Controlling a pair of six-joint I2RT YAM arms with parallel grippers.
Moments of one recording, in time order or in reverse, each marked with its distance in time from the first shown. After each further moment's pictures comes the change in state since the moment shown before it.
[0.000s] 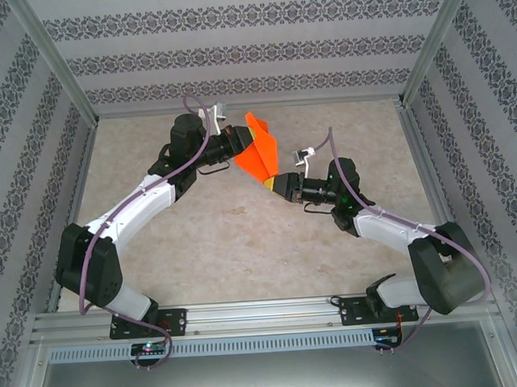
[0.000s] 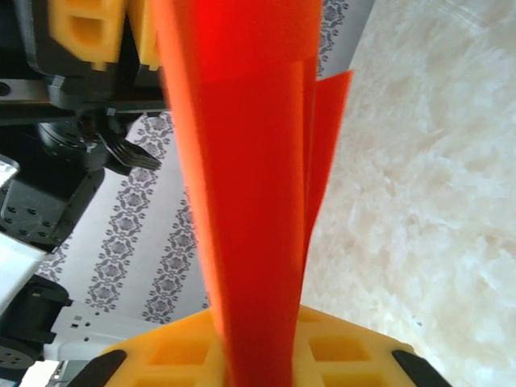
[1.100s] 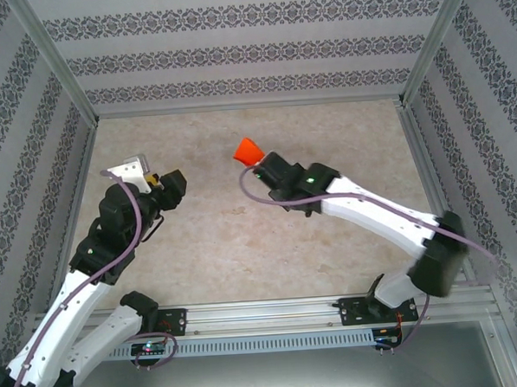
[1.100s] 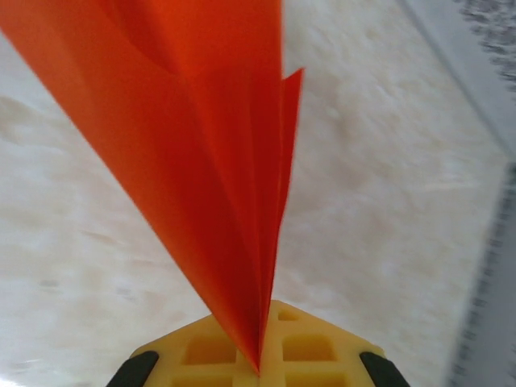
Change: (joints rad) left arm 0.001 -0.831 -0.338 -0.571 -0.729 0.346; right arm 0.448 0.212 0.789 -1.630 1.478 -1.040
